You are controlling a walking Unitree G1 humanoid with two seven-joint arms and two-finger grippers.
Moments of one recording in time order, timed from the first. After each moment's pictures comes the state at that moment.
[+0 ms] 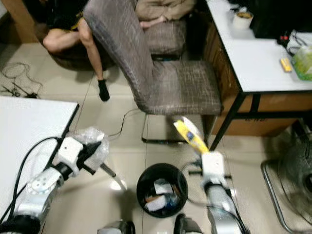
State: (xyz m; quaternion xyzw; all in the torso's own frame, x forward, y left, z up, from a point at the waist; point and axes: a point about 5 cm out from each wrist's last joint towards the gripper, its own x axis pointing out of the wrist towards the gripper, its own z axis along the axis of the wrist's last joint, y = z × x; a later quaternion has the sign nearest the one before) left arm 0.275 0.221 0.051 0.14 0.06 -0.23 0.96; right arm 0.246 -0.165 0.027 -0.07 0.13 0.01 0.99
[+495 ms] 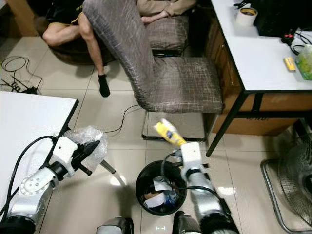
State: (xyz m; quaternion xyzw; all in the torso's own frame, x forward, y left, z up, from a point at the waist) left arm 0.271 0.228 0.058 0.13 0.04 -0.26 0.96; right arm 0.281 -0.119 0.004 -0.05 0.19 0.09 0.98
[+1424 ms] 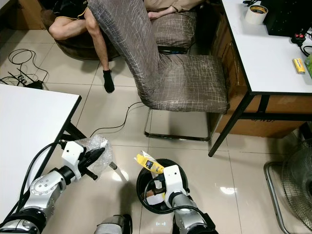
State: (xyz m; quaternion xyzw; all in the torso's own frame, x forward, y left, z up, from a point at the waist) left arm 0.275 0.223 0.028 0.07 0.10 -0.26 0.96; right arm 0.236 -0.080 -0.044 -0.01 0.30 0.16 0.94
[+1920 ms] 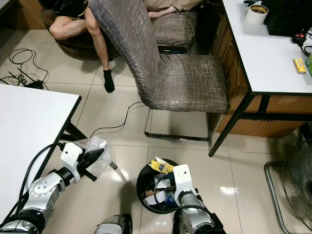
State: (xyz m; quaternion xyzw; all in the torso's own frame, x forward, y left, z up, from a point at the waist) left arm 0.272 0.225 0.026 0.07 0.10 -0.25 0.96; right arm 0.237 -0.106 -0.047 -0.05 0.30 0.10 0.95
